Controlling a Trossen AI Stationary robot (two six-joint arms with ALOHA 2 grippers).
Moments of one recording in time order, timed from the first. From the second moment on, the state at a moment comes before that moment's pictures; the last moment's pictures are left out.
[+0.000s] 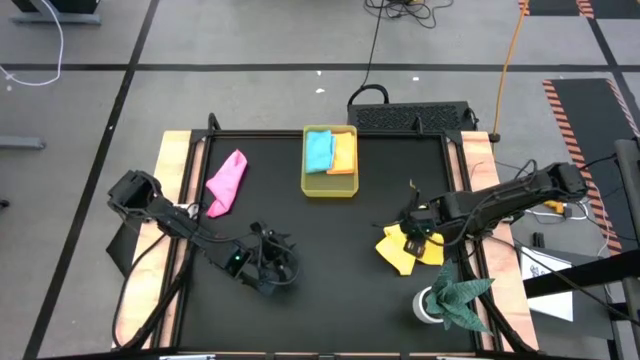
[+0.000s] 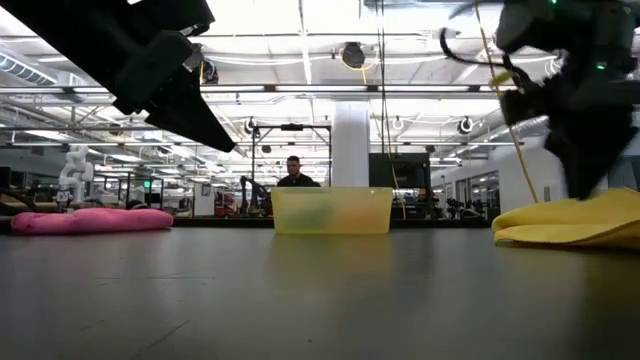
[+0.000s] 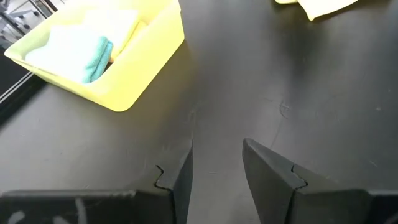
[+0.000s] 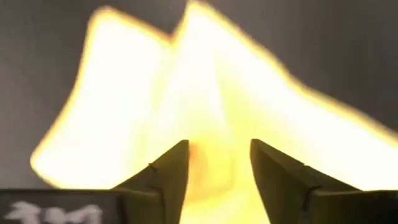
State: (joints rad) left arm -0.53 1.62 0.86 -0.28 -0.86 -0.67; right arm 0.16 1.13 0.61 -0.87 0.03 0.63
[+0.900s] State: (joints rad) left arm -0.53 1.62 0.86 -0.24 -0.86 -0.65; right arm 0.23 1.16 0.38 0.33 -0.05 0.42
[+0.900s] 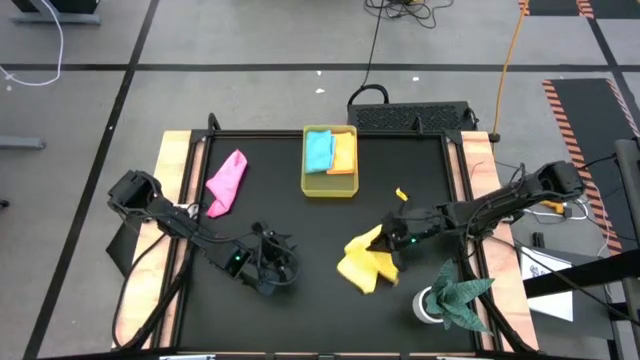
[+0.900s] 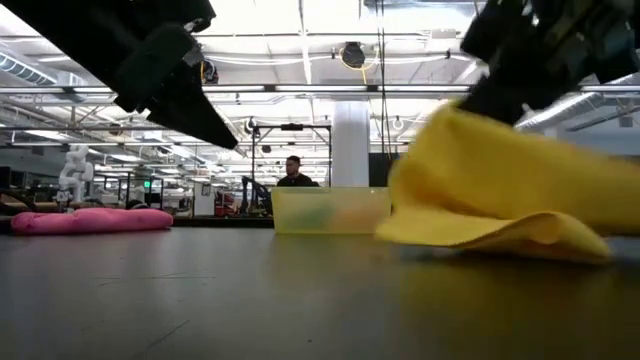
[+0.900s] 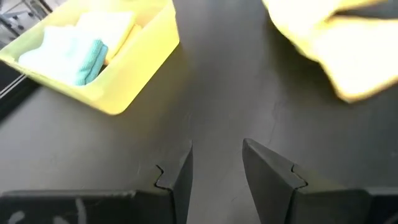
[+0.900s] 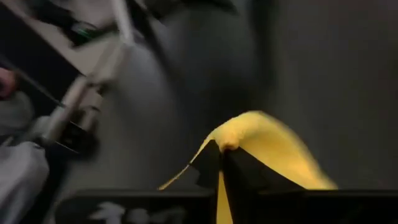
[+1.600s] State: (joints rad) left arm -0.62 1.69 0.86 0.21 -0.95 -0.17; right arm 0.34 1.43 0.72 0.51 0.22 -0.10
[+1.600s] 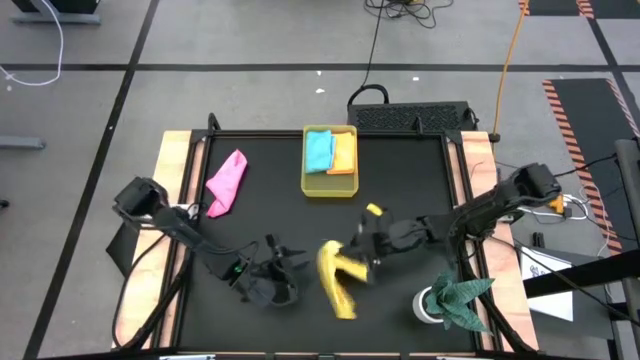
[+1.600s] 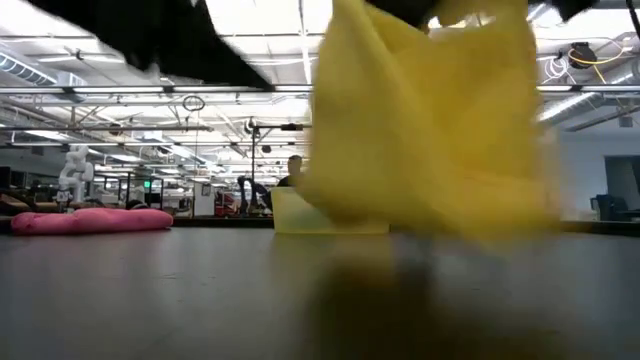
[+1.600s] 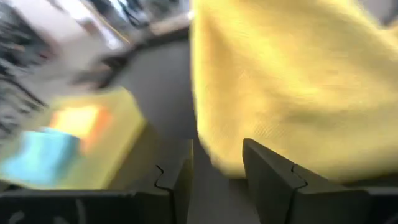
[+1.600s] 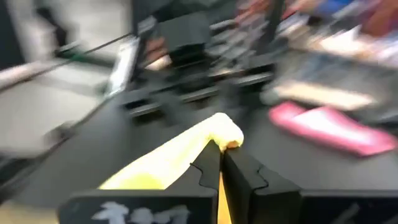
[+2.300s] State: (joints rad) left arm -0.72 1.61 0.86 0.12 -1.07 -0.23; right arm 0.45 1.30 0.30 0.47 0.00 0.20
